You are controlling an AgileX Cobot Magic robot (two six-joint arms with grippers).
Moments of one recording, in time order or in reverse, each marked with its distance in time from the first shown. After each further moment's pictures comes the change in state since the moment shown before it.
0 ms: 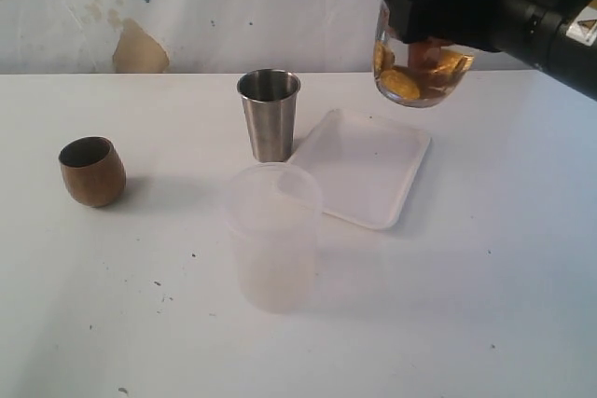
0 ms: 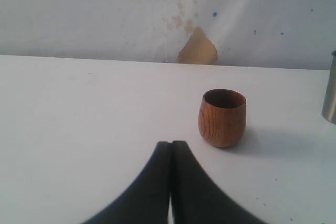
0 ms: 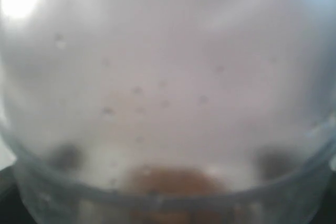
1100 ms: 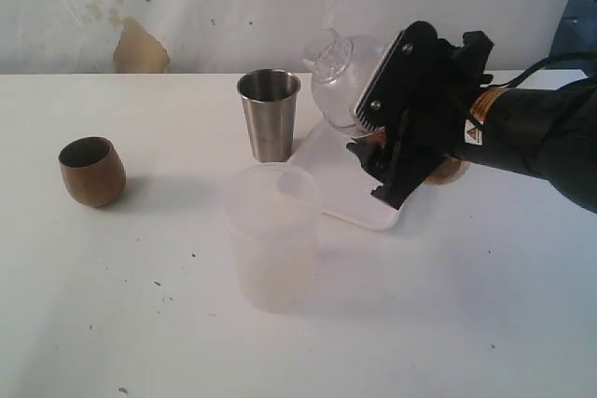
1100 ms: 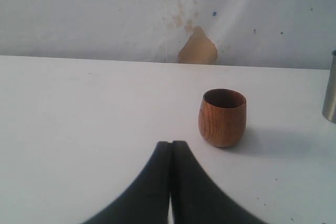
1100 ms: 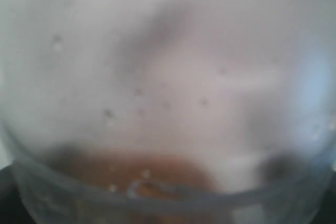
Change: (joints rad) left arm 0.000 0.000 0.000 0.000 0.000 0.003; right arm 0.000 0.266 0.000 -0.365 0.164 -0.496
